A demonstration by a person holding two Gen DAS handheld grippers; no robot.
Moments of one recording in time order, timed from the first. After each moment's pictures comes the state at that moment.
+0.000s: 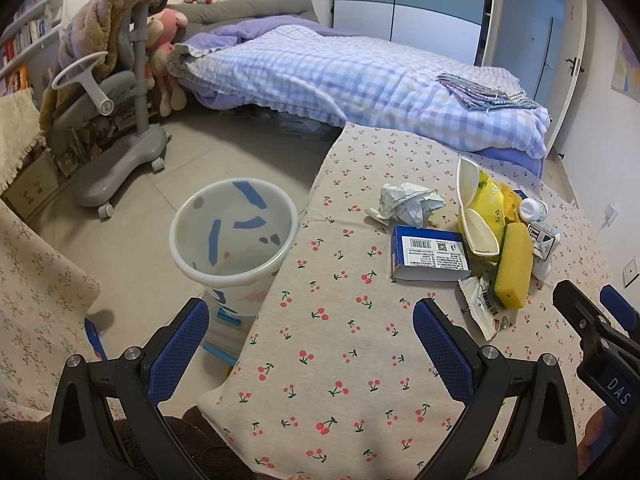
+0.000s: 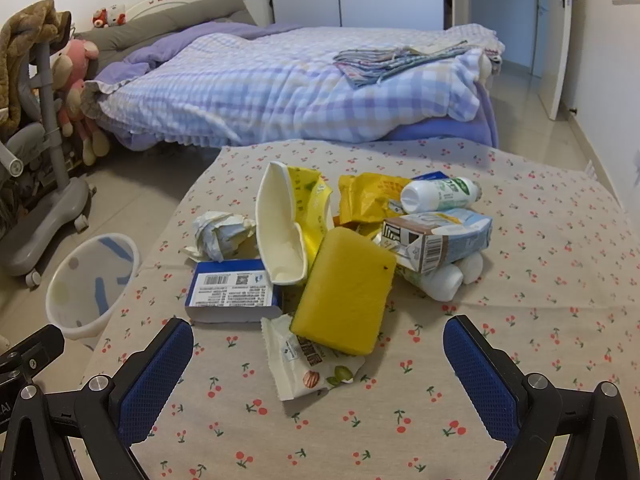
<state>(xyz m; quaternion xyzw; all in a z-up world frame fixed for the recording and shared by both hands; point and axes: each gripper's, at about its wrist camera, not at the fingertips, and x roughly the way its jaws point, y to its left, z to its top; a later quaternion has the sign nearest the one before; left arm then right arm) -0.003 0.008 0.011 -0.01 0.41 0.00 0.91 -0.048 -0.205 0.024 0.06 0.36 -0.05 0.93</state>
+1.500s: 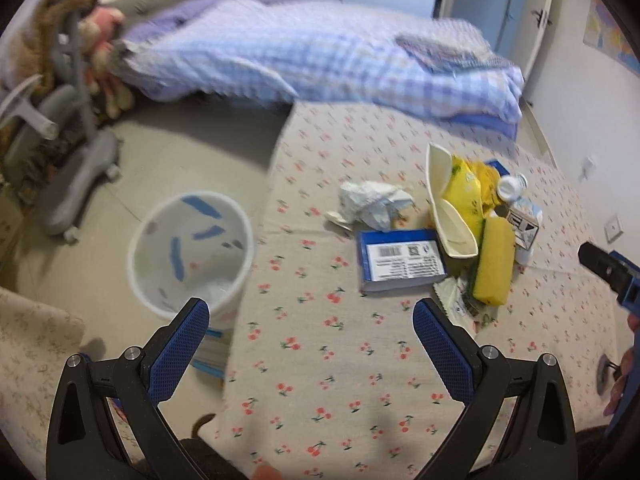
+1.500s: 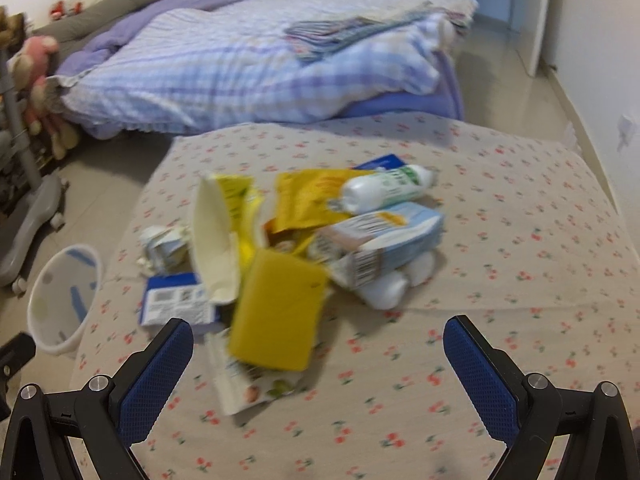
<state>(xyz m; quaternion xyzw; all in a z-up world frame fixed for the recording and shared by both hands) 0.069 -0.019 0.021 0.03 0.49 -0.09 0.87 -0.008 -0.276 0.045 0.10 0.44 -0.09 0.89</state>
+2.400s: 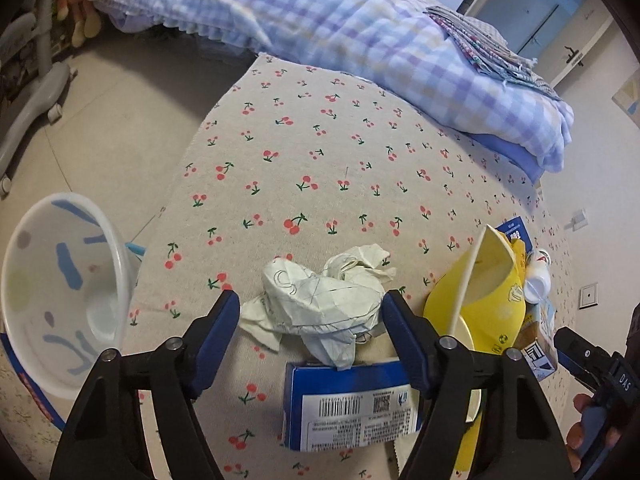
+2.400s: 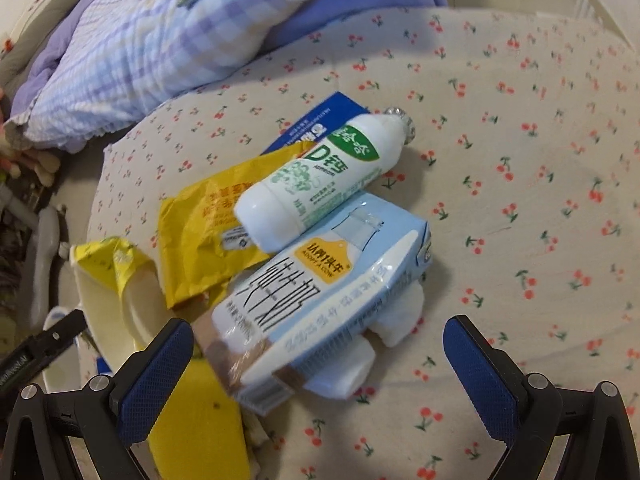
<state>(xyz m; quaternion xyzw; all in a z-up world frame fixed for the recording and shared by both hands) 0.220 -0.076 -0.060 -0.08 0.56 -0.11 0.82 0.090 -0.374 -0.033 0.26 0.53 -0.06 0.80</state>
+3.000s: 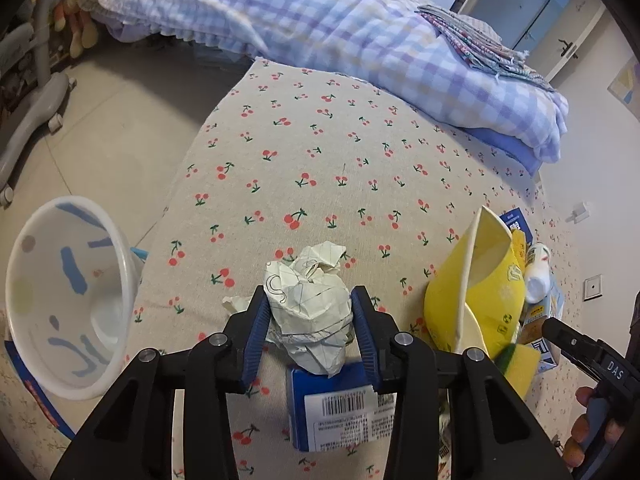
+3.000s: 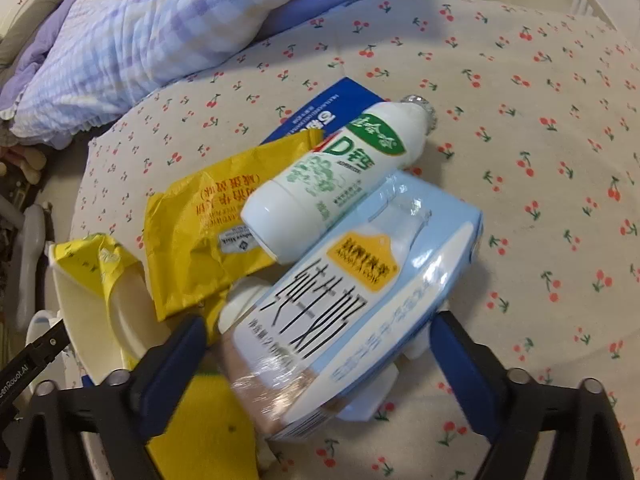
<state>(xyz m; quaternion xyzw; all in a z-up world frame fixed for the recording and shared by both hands) 0.207 -0.071 -0.056 -0.07 0.55 -0.12 0.82 0.096 -0.363 -0.040 0.24 0.54 -0.08 0.80</state>
